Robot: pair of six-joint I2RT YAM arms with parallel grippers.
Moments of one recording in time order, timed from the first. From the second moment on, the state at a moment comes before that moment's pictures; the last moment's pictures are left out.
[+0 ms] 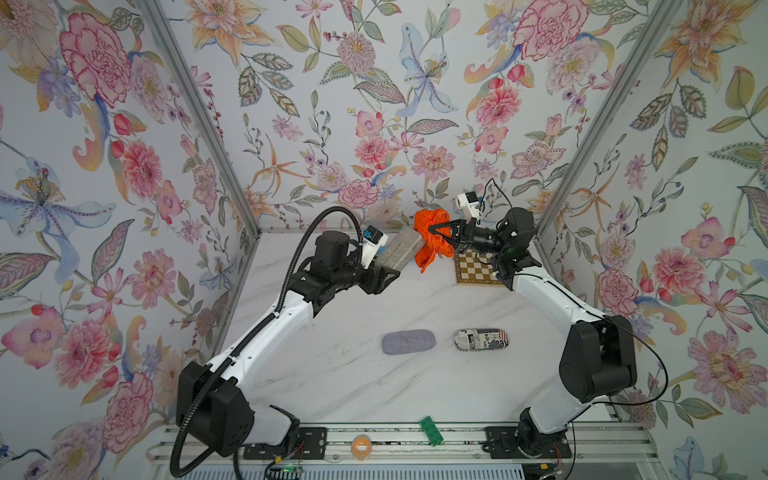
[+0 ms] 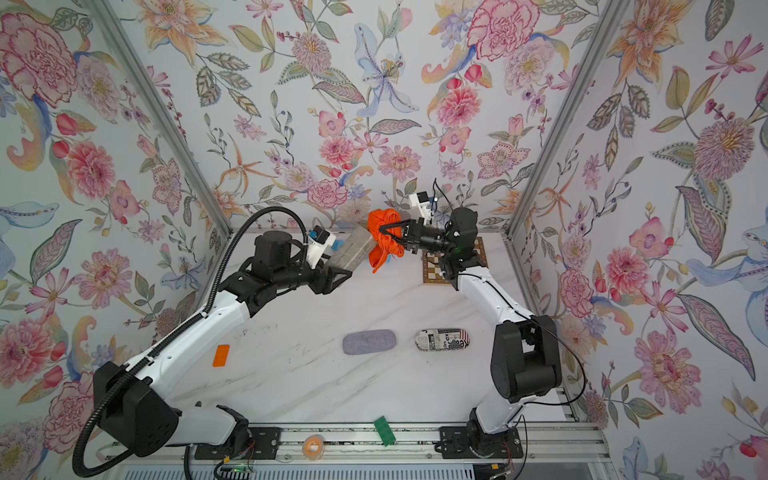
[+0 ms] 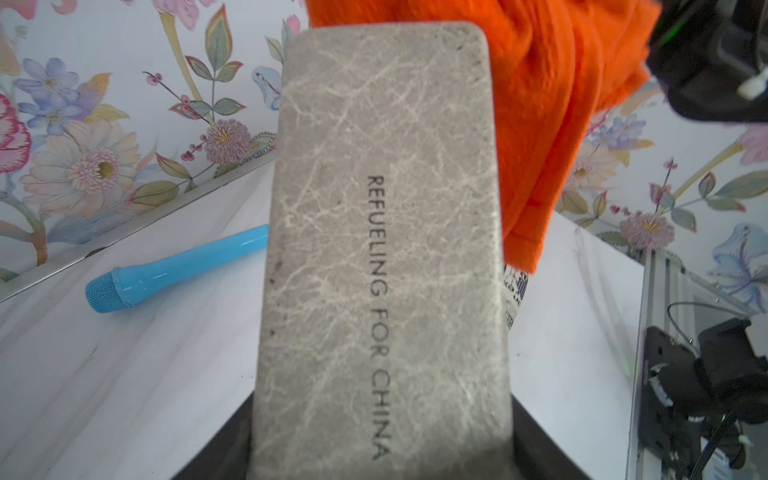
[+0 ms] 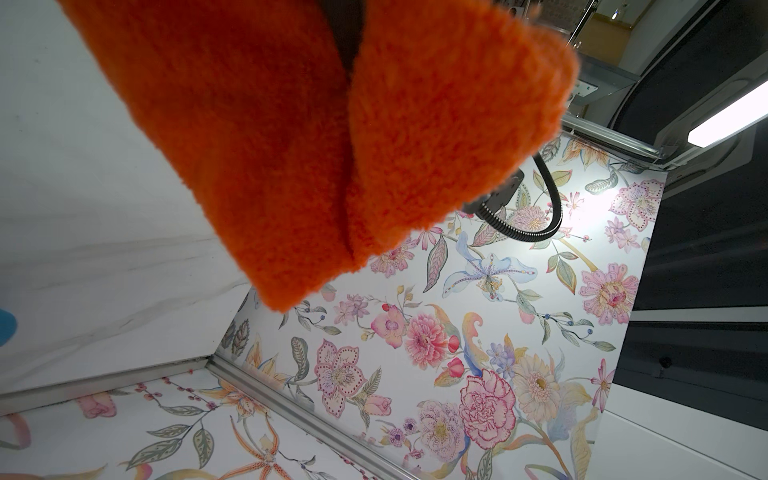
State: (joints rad) left arm -0.45 1.39 1.24 -0.29 0.50 0.01; right arm 0.24 1.64 1.28 0.53 -1.14 1.24
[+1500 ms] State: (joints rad) left arm -0.36 1.53 1.09 0.91 1.07 -1.37; right arm 0.40 1.57 1.57 0.08 -0.88 0.60
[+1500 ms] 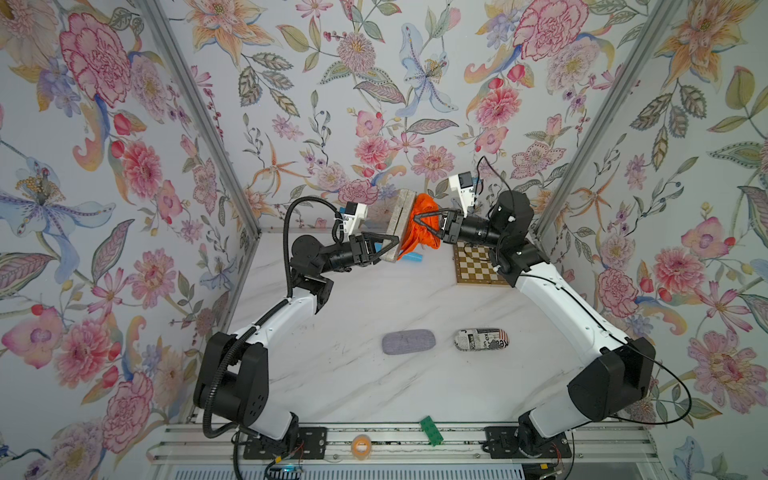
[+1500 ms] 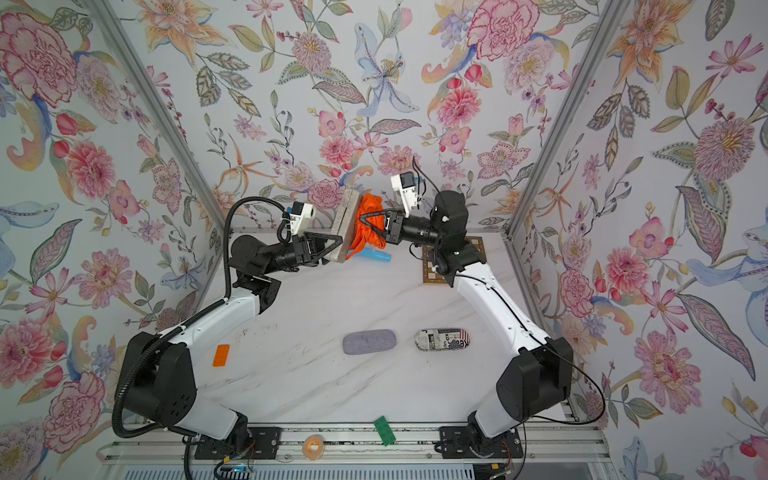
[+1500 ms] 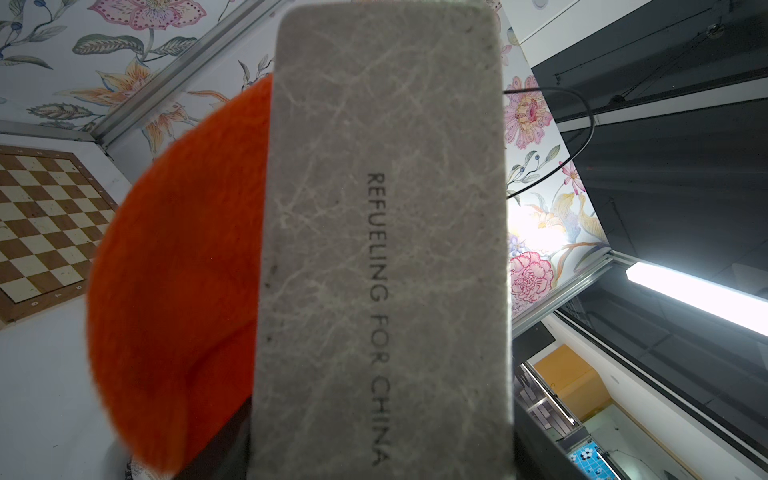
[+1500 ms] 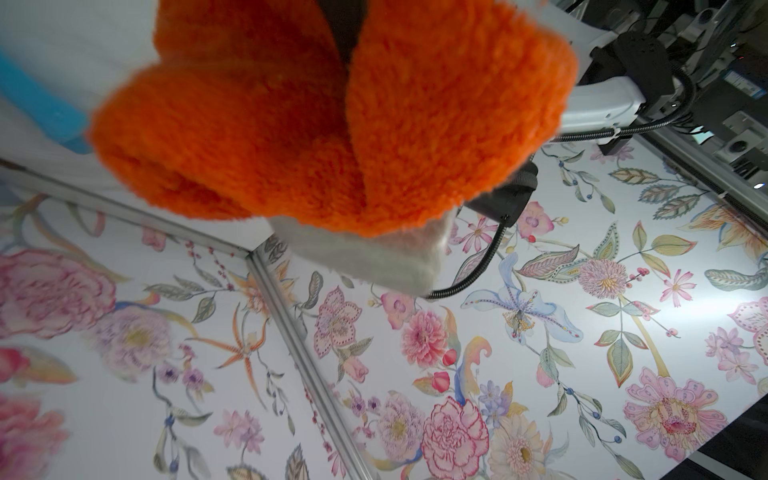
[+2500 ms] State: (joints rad) left arm -0.35 1.47 1.15 0.52 0.92 -1.14; right arm 0.58 1.43 1.27 0.14 -0.83 0.51
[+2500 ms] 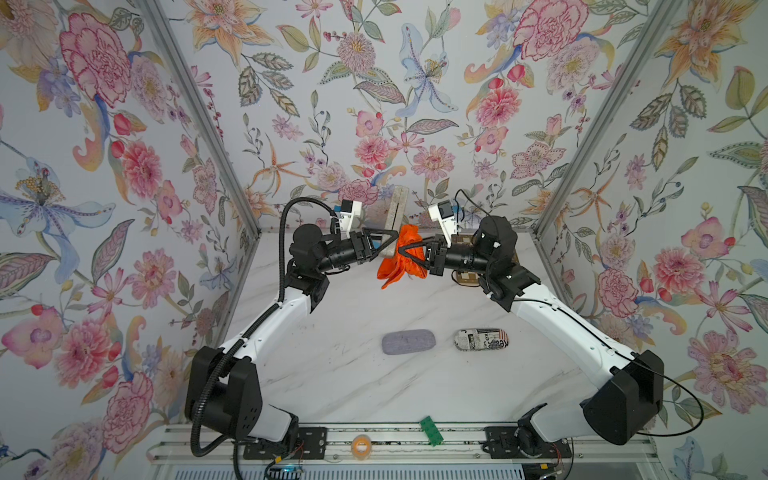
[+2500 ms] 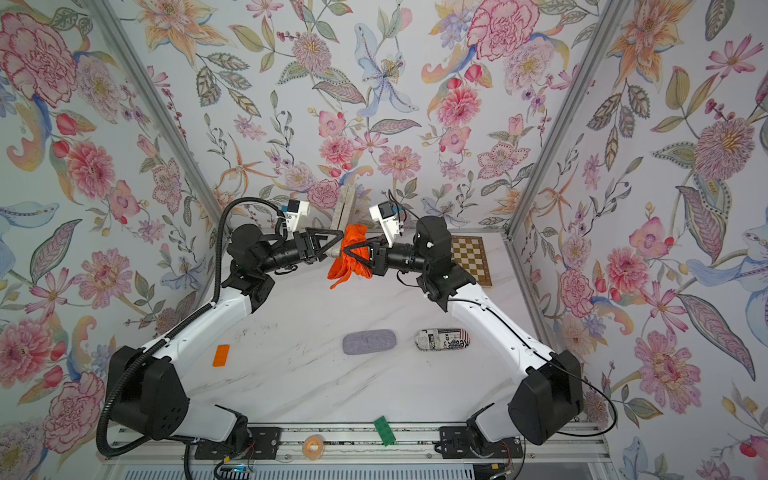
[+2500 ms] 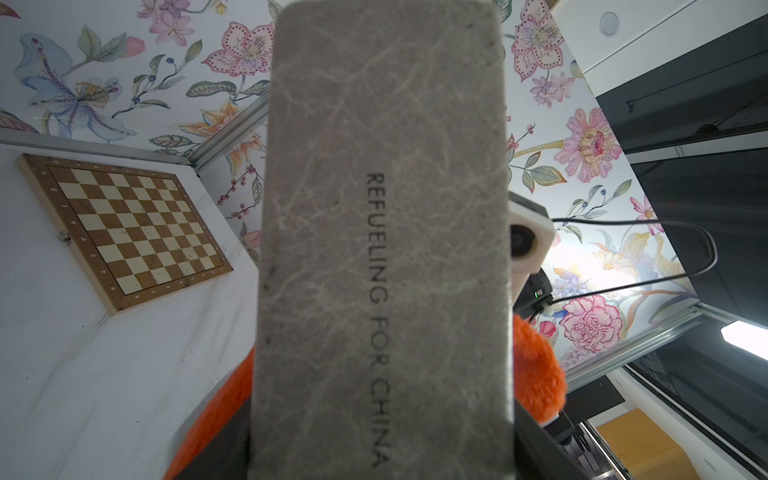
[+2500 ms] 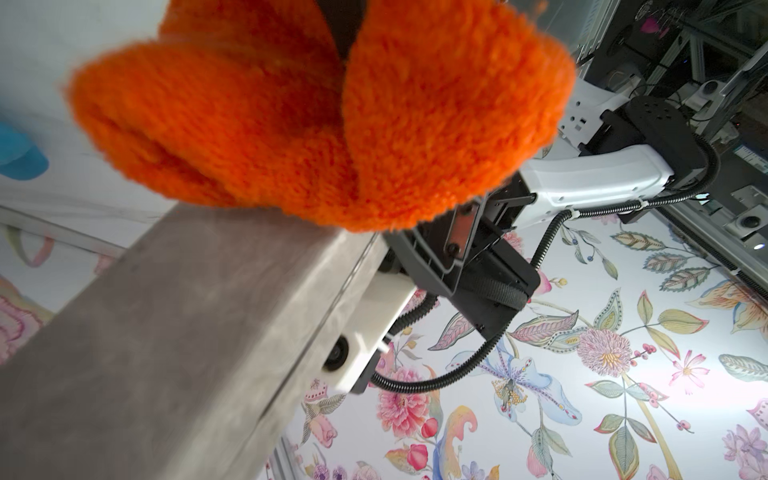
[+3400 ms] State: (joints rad) left arm -0.41 1.37 1.03 0.42 0.92 -1.14; right arm 0.39 1.62 1.66 0.10 -1.00 0.52
